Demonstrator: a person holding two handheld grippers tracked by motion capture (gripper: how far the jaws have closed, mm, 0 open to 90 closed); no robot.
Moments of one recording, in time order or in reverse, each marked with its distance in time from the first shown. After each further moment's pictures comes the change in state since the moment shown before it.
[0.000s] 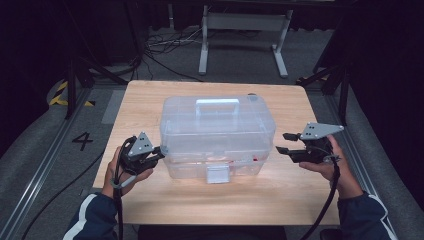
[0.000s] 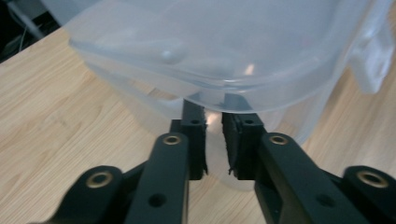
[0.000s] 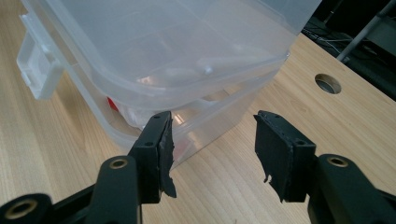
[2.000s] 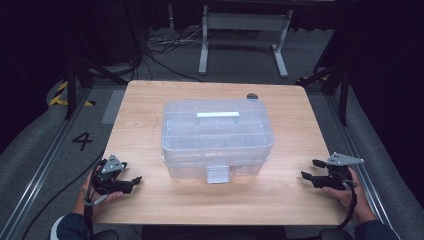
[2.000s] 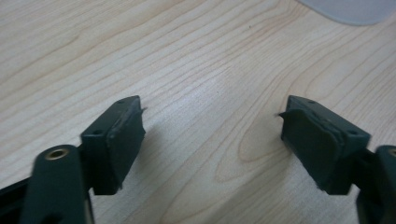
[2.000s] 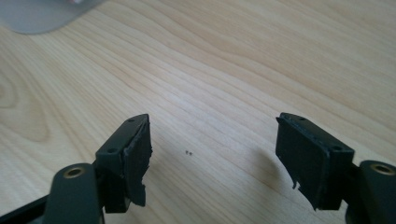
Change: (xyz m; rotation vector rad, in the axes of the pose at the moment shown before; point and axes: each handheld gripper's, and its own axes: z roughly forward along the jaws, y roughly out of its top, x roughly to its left) left arm 0.036 -0.129 -0.003 0.139 0.060 -0.227; right arm -0.023 -0.163 -0.003 0.082 -0.135 0.293
